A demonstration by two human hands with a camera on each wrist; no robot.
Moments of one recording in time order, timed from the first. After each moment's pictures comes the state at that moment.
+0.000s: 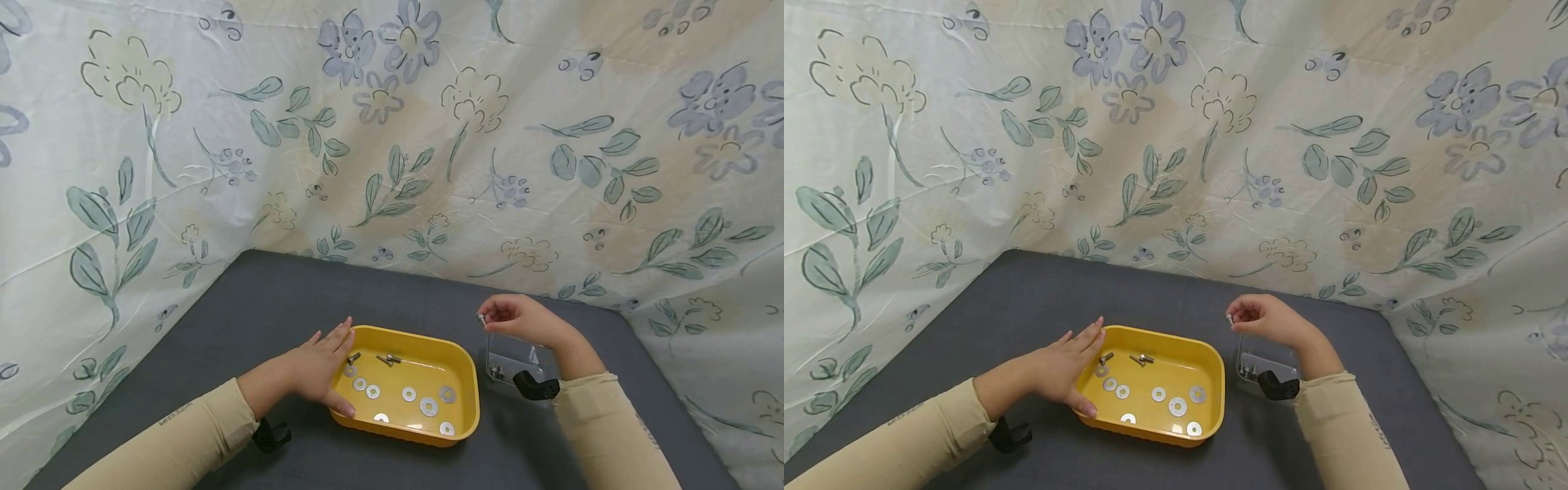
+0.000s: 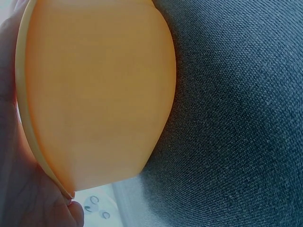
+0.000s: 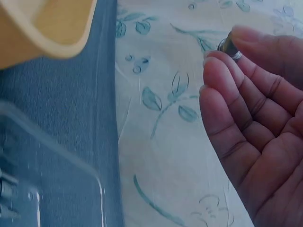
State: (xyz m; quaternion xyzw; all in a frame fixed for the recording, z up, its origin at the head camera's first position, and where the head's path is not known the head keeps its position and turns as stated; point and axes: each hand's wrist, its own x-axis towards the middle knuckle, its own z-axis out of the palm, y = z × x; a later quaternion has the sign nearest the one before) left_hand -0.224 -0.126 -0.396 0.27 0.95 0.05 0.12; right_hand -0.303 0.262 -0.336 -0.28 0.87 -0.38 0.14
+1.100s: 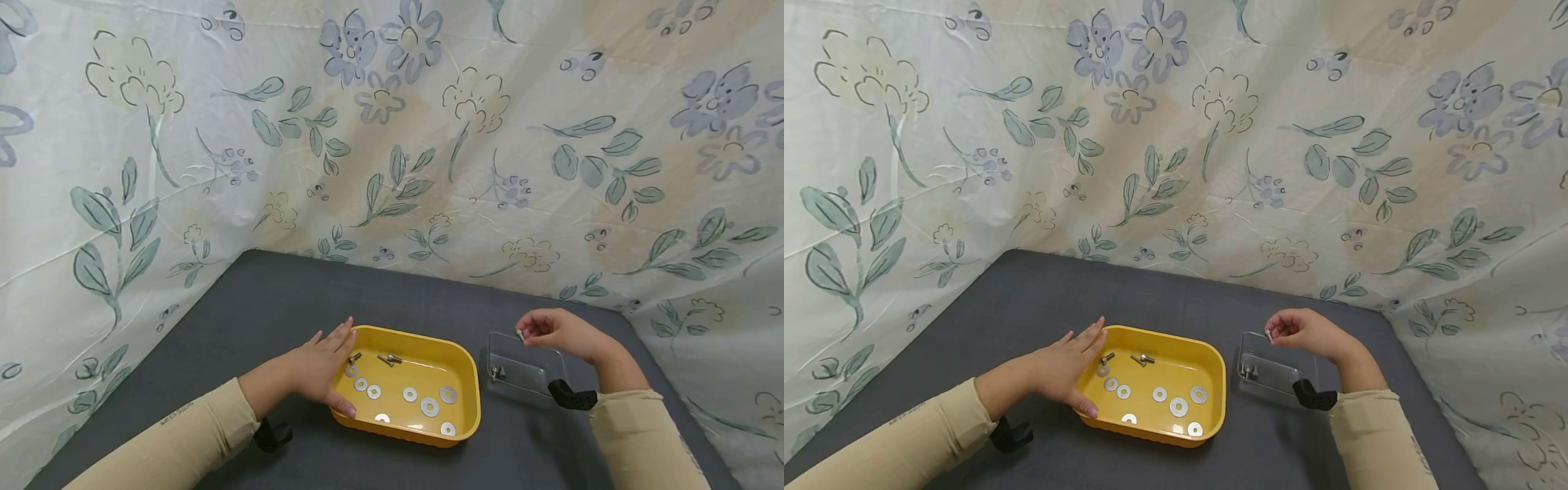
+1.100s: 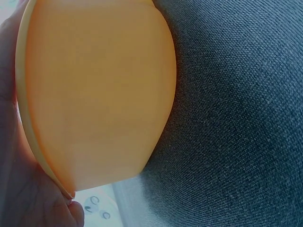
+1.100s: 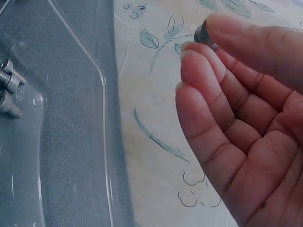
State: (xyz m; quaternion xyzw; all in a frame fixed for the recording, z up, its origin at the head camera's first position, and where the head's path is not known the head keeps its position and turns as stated) left_hand -0.224 -0.126 -0.395 0.27 0.95 0.05 0.12; right_hand -0.292 0.321 -0.340 -0.22 0.88 -0.37 0.18
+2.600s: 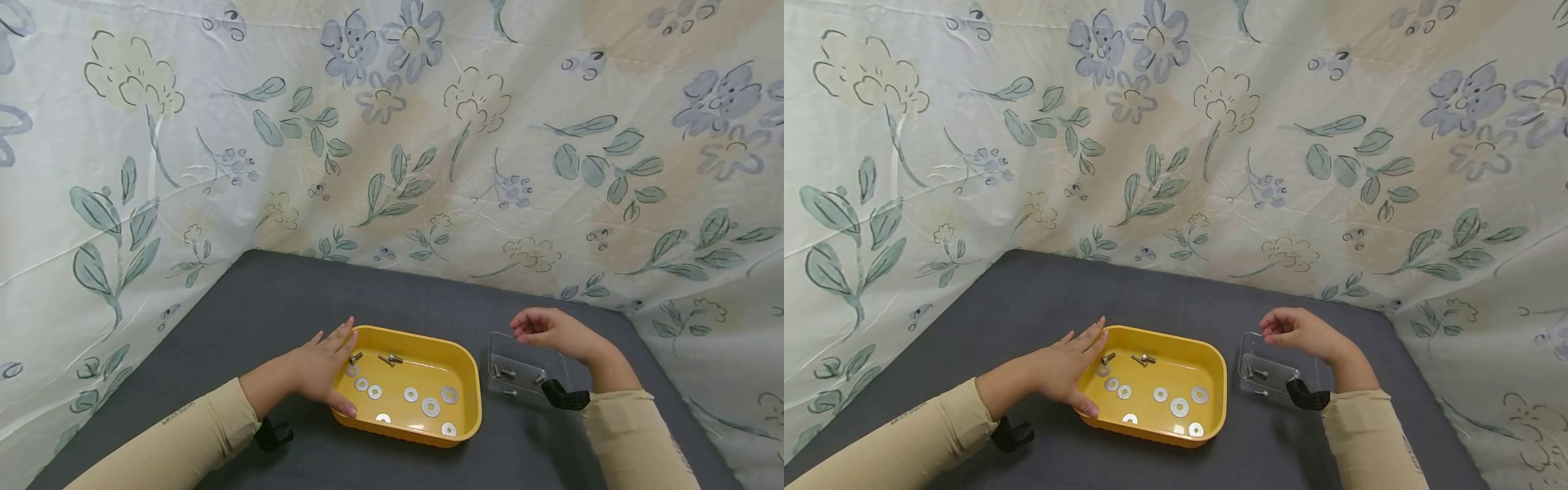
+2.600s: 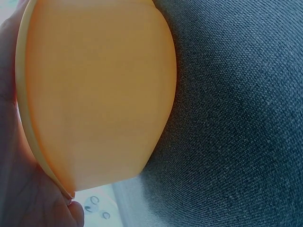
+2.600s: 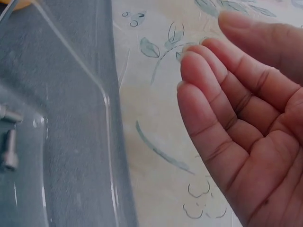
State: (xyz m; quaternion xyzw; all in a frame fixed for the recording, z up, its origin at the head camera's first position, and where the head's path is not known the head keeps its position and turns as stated) left_hand -0.225 -0.125 -0.396 0.27 0.95 0.05 0.12; right_hand -0.295 0.313 -0.347 -0.23 0.87 -0.40 0.18
